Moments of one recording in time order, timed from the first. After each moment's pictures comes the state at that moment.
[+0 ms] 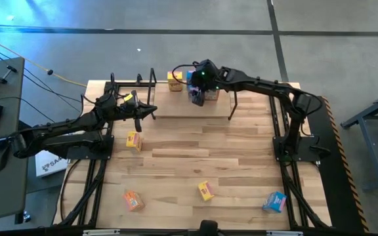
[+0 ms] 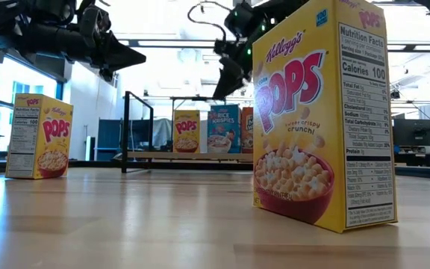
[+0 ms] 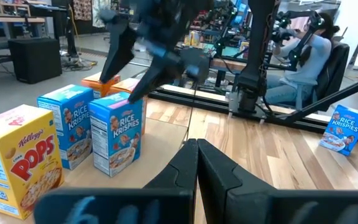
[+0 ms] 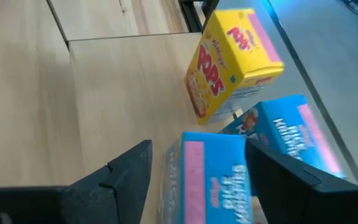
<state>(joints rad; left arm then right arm) 0.52 0.74 0.31 0.36 0.28 -0.08 -0.45 1.86 1.64 -0.55 0.03 -0.30</state>
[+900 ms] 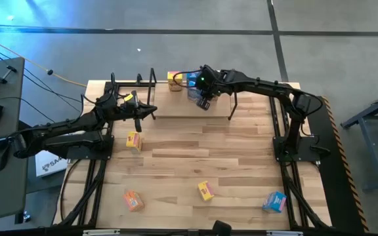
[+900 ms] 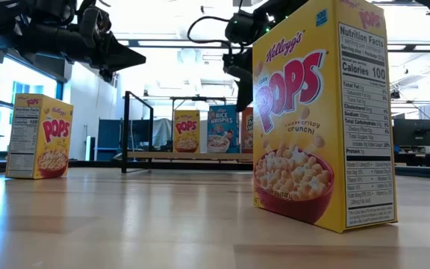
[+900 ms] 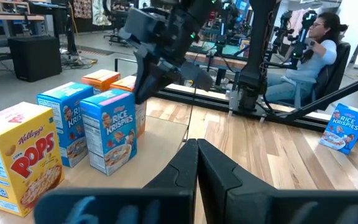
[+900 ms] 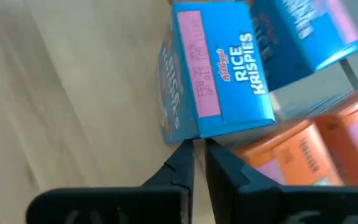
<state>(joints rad) 0.52 0.74 0.31 0.35 0.28 -0.08 -0.44 1.86 1.62 -0.76 0.15 -0.08</state>
